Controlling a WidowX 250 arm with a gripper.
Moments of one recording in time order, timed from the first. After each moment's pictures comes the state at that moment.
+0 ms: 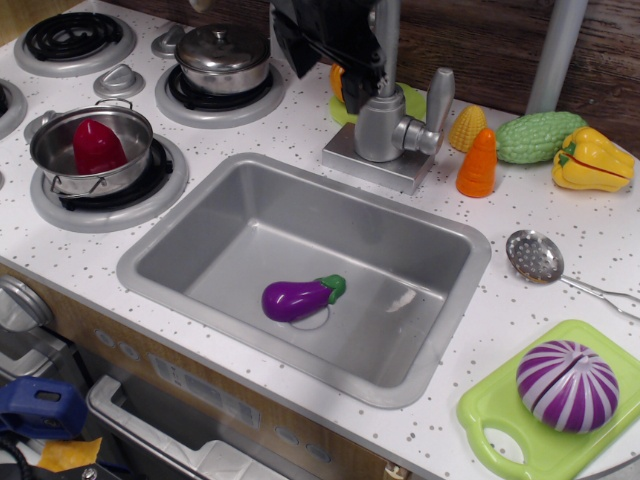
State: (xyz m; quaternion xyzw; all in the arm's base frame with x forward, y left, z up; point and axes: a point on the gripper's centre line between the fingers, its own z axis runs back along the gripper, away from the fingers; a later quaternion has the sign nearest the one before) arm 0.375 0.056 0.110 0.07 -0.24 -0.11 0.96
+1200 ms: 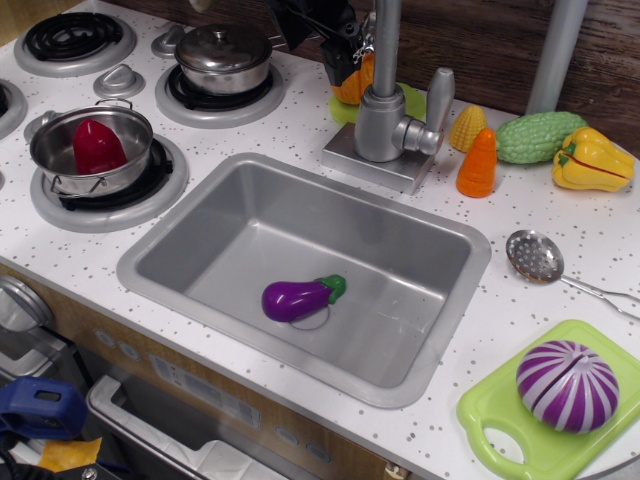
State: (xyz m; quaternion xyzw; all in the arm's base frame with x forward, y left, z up) arm 0.393 0.079 0.108 0.06 -0.23 -0.14 0.96
